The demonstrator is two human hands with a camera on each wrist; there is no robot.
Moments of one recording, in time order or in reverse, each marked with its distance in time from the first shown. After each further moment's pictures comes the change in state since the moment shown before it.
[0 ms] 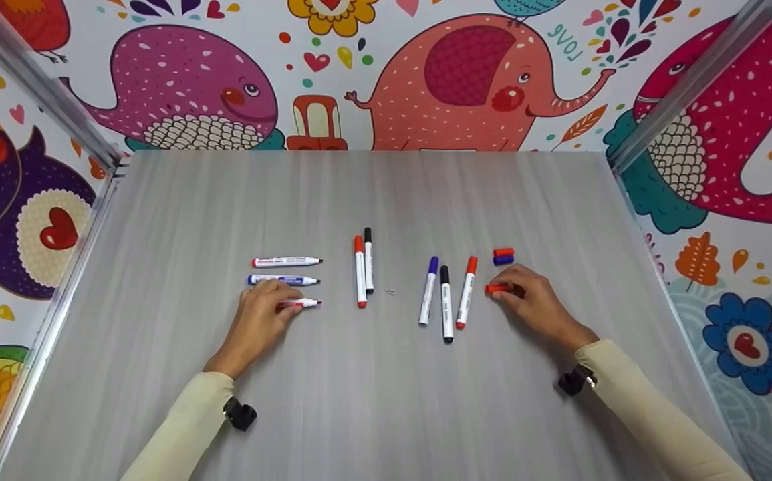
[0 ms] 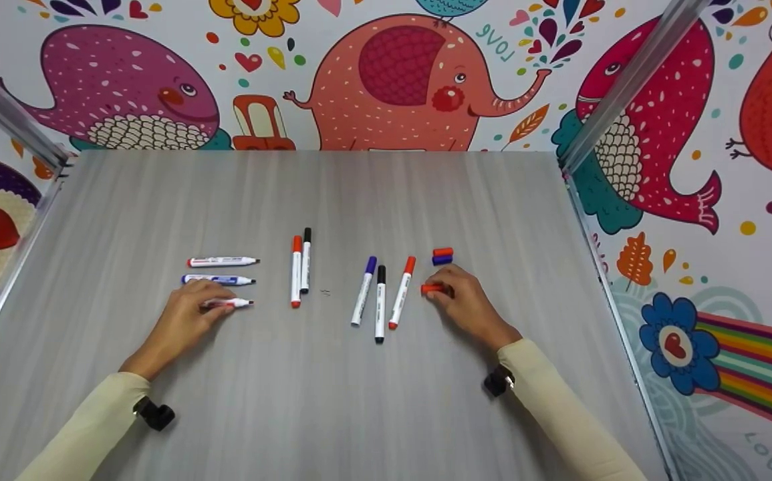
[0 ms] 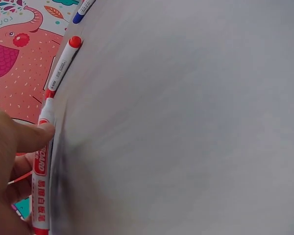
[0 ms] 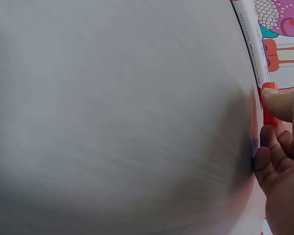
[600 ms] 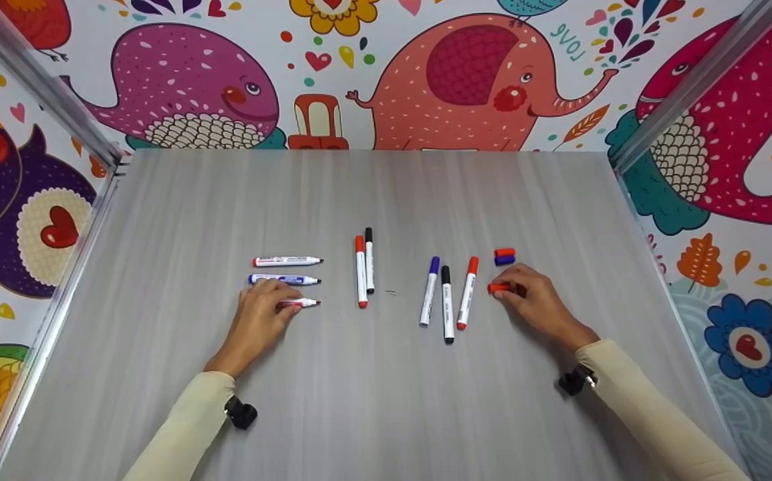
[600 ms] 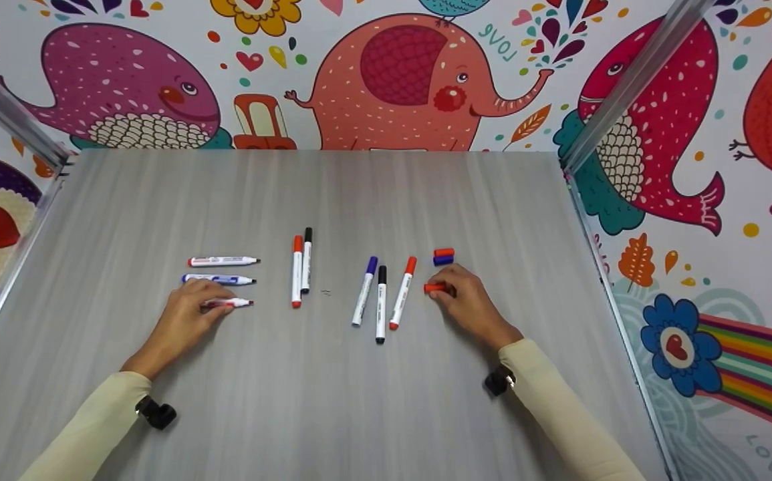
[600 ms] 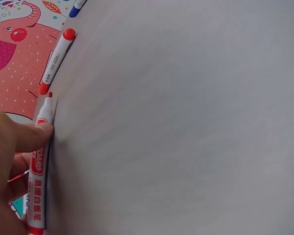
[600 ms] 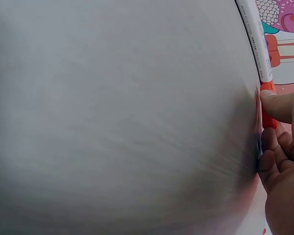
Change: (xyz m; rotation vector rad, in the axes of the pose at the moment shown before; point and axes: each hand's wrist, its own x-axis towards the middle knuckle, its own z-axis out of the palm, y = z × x) left_hand -0.001 -0.005 0.002 0.015 -0.007 -0.022; right_hand 0.002 0.002 -0.001 -0.035 0.003 0.035
